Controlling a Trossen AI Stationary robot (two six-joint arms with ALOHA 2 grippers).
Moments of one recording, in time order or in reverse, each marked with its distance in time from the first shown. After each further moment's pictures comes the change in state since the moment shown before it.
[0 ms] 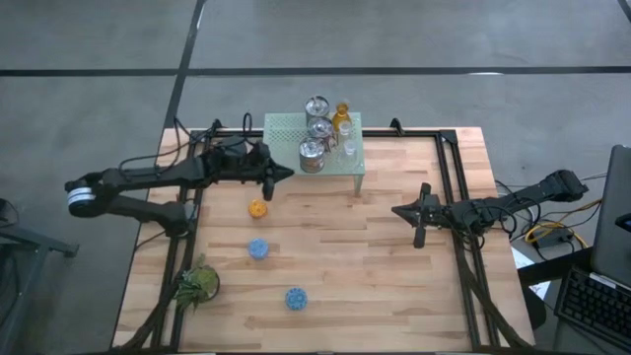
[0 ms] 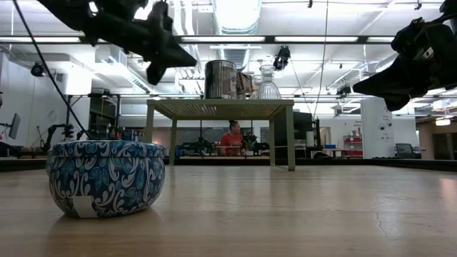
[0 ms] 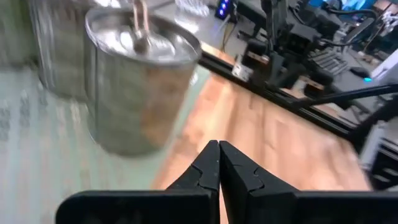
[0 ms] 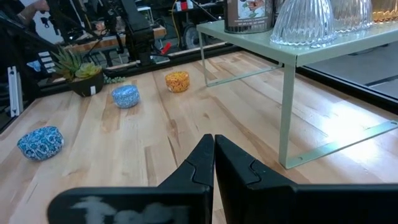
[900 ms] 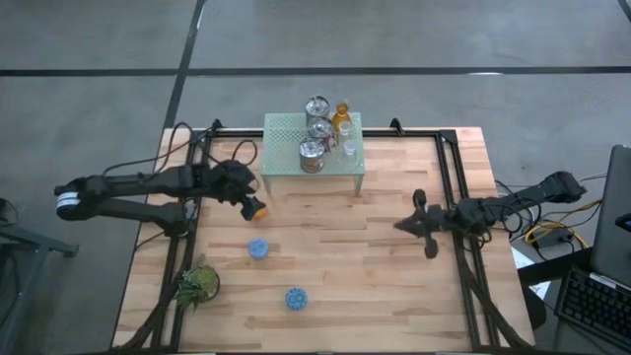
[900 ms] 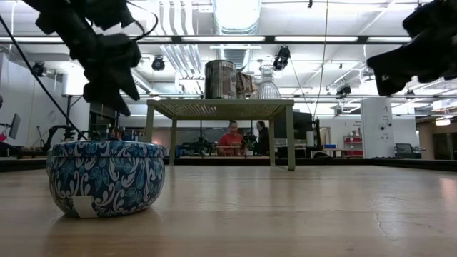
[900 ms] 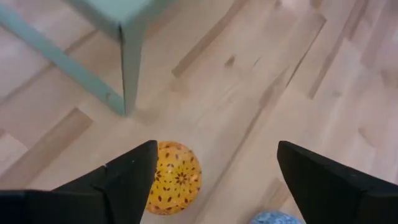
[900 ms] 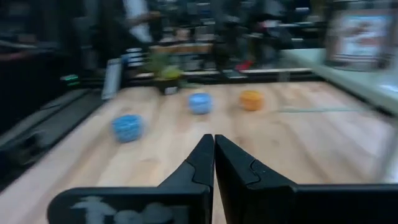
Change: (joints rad) left arm -0.107 -0.170 -0.055 -0.670 -0.191 -0.171; right arm -0.001 -0.051 0.000 0.067 -0.311 -0.174
